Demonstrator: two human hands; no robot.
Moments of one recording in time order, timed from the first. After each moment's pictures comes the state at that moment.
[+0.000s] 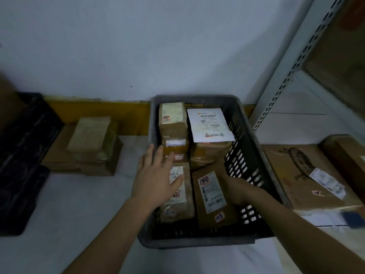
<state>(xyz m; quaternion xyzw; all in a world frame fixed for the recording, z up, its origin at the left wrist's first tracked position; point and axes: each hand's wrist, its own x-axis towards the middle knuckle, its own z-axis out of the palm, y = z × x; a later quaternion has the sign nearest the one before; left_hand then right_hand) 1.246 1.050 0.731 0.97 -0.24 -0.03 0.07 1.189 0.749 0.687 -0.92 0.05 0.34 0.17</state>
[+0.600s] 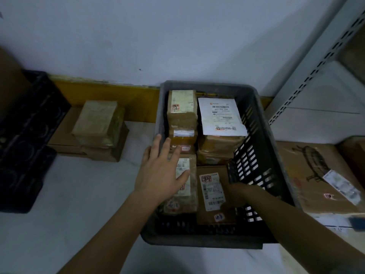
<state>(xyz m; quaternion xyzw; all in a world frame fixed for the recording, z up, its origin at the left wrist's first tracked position) 1.243 1.048 0.733 0.97 -0.25 -0.02 0.05 1.204 0.744 0.621 -0.87 0.01 0.48 0.06</state>
